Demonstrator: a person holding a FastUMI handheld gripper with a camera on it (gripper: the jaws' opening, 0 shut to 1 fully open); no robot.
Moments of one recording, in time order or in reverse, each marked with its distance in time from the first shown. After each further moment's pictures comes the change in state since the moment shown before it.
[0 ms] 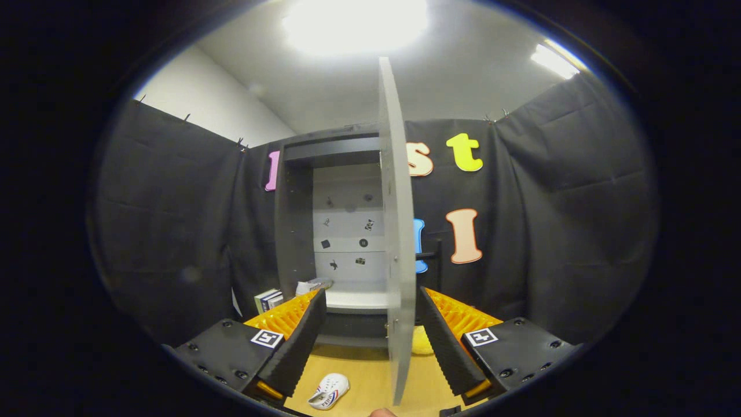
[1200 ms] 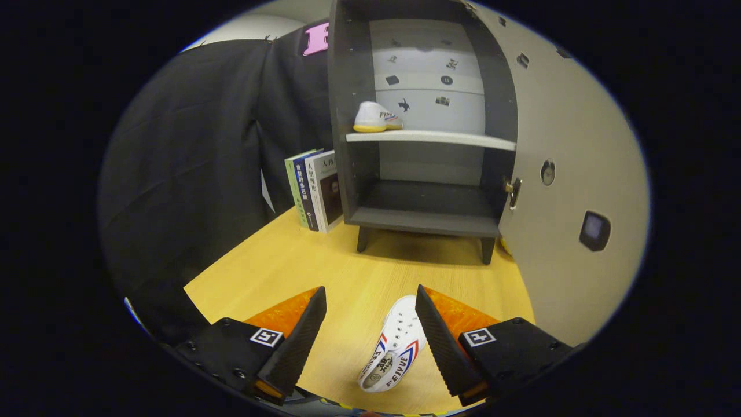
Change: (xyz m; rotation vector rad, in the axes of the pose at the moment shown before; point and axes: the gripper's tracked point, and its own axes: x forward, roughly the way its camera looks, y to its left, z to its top) arm 0.002 0.075 -0.198 -0.015 0.636 0.169
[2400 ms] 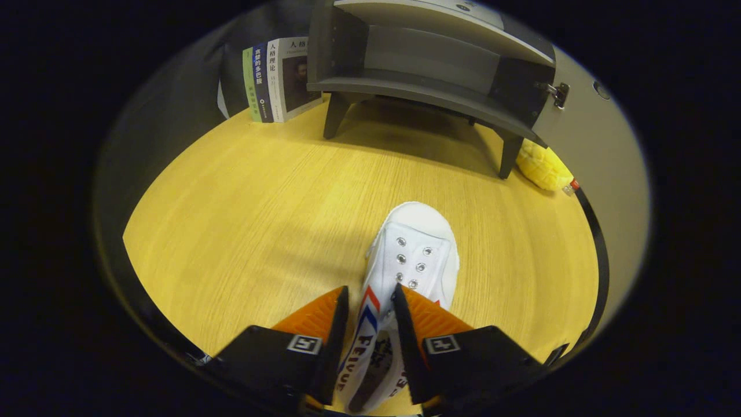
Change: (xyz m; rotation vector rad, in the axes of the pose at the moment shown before) arm 0.032 -0.022 -0.100 -0.049 0.388 -0.175
